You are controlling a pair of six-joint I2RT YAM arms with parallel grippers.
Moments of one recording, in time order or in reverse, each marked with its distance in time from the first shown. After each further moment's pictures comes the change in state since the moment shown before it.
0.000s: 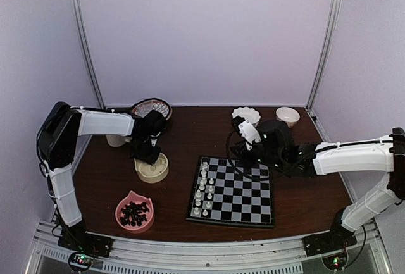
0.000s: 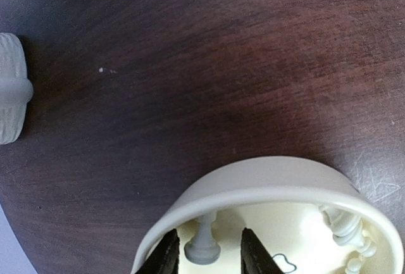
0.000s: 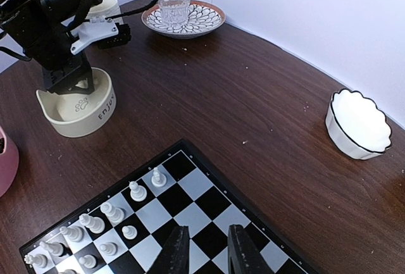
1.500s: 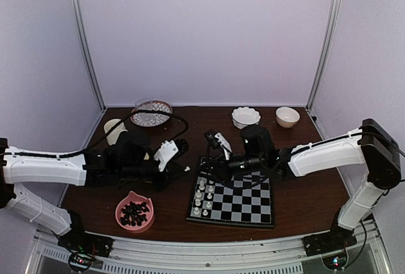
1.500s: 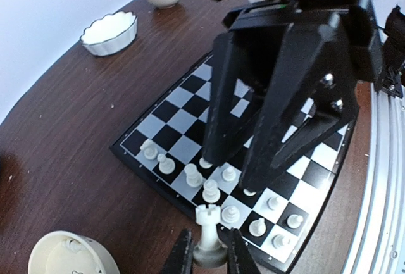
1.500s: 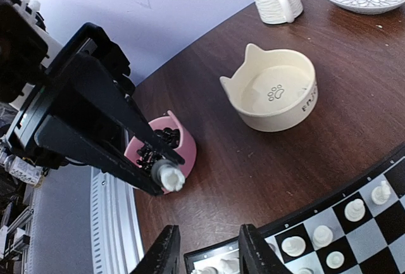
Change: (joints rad) left arm -0.418 -0.671 -0.560 0.677 0.333 0.308; right arm 0.031 0.229 0.067 0.238 -0.672 0.323
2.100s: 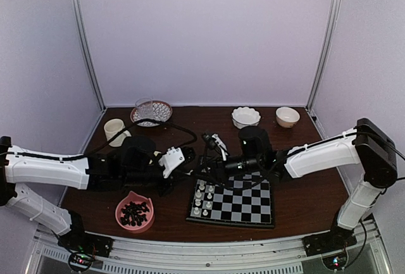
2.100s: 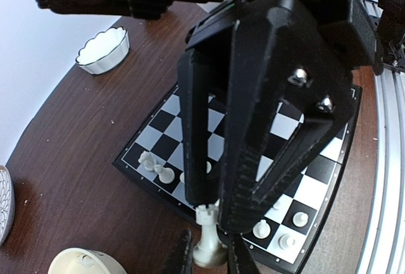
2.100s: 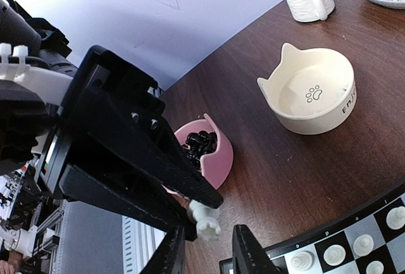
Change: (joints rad) left arm -0.084 0.016 -0.006 0.045 -0.072 0.126; right arm 0.016 0.039 0.005 0.100 -0.101 0.101
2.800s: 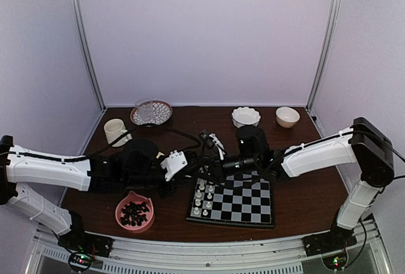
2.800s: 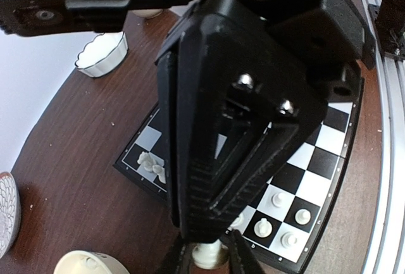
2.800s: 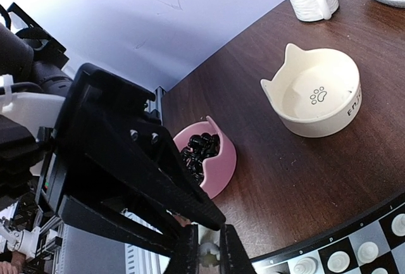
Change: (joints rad) left arm -0.030 0.015 0.000 0.003 -0.045 0.025; right arm 0.005 0.032 0.030 0.006 -0.016 0.021
